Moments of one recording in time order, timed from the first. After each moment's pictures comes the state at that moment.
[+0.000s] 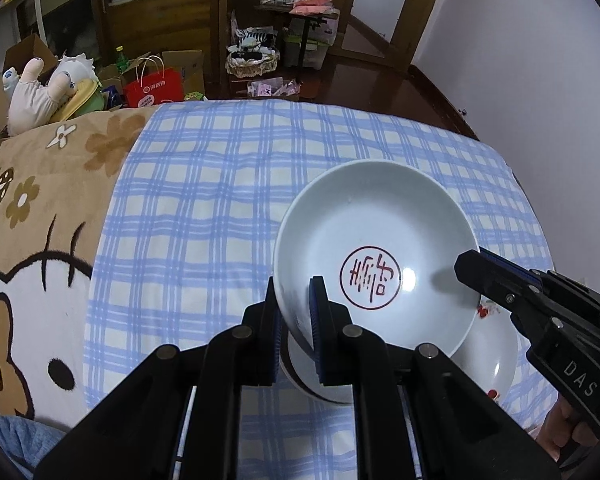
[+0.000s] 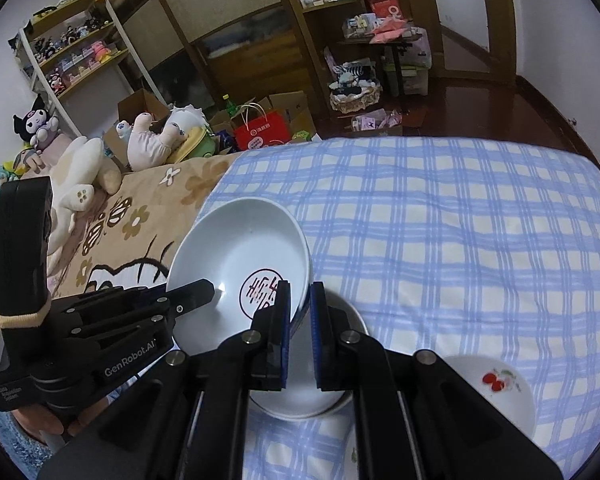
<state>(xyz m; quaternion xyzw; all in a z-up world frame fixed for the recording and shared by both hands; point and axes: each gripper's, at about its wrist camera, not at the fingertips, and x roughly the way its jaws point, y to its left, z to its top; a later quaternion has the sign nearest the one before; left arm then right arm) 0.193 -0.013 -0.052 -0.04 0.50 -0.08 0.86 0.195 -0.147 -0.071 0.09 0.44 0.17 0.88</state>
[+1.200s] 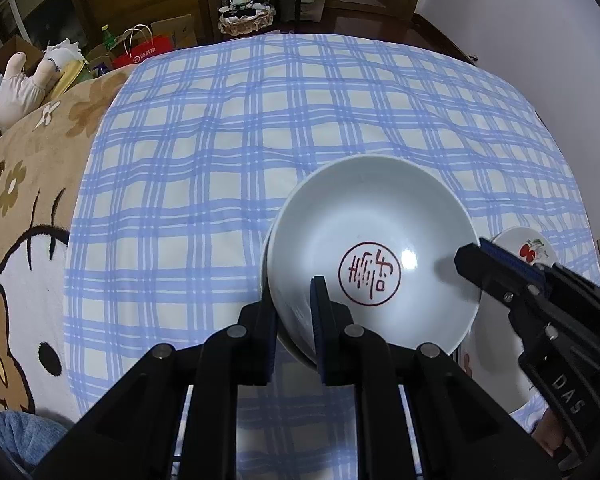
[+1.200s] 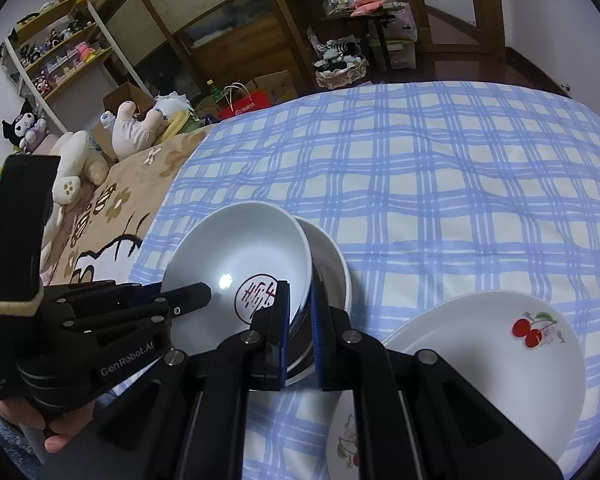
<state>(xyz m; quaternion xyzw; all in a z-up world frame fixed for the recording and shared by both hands) 0.191 -0.035 -0.116 0.02 0.56 -0.07 0.82 0.180 -0.153 -0.148 0.11 0.46 0.16 0.87</state>
